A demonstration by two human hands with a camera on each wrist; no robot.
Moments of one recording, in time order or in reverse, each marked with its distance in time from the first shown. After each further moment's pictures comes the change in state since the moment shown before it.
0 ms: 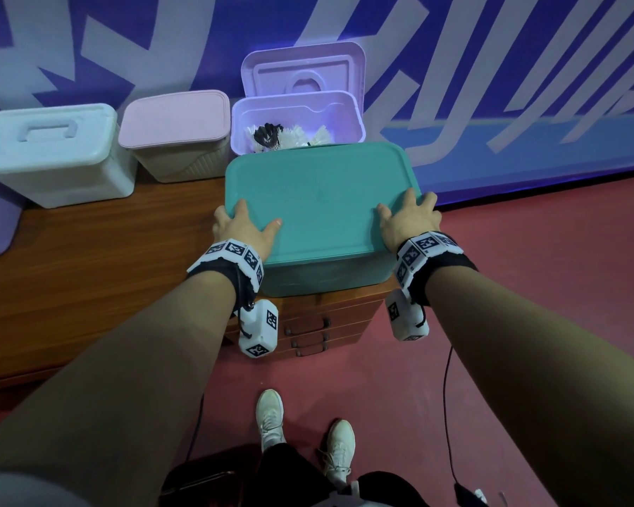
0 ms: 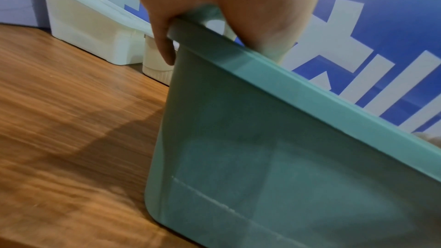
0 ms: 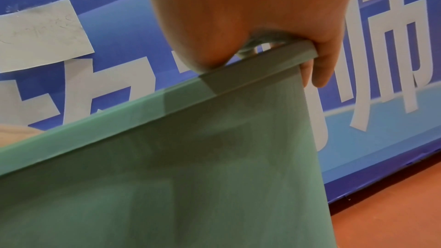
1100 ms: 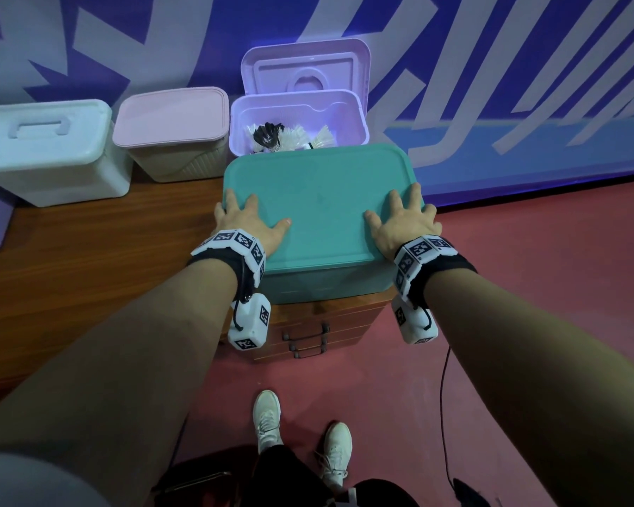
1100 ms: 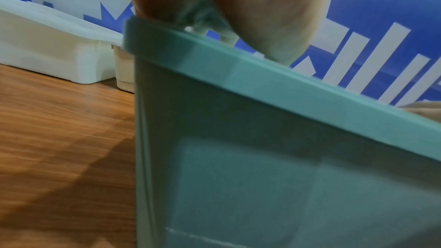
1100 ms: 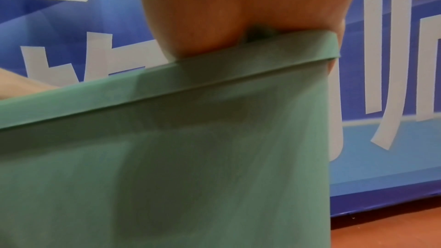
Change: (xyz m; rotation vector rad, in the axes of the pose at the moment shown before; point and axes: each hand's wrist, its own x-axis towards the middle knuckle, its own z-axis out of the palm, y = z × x) left_hand 0.025 0.016 -0.004 0.238 -0.108 0.062; right_hand 0.013 -0.009 0.001 -0.213 -0.091 -0.163
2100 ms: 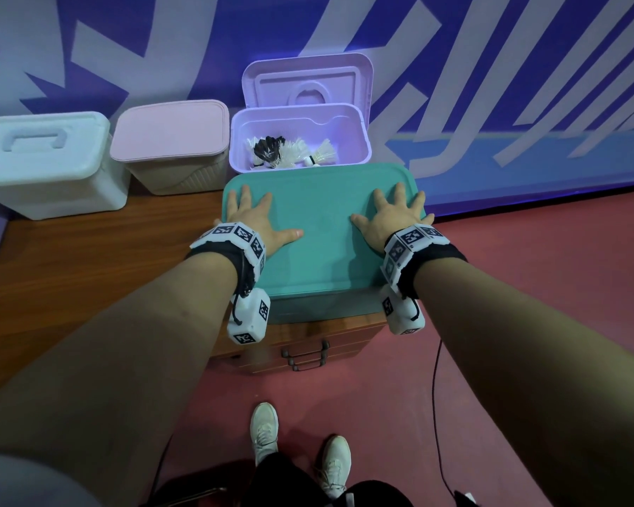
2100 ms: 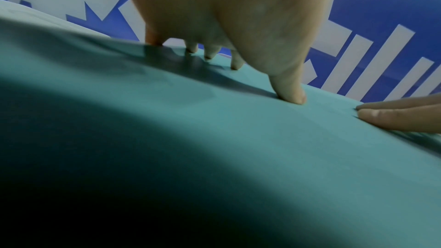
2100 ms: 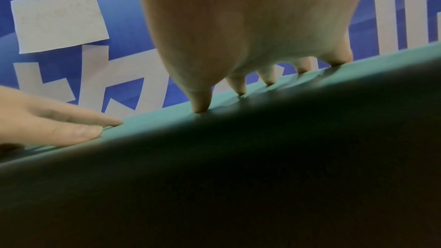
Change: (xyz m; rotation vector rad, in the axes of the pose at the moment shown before) left_hand 0.047 0.011 -0.011 0.146 -0.100 0.141; right_hand 0.037 -0.034 -0.020 -0.034 -0.108 -0.031
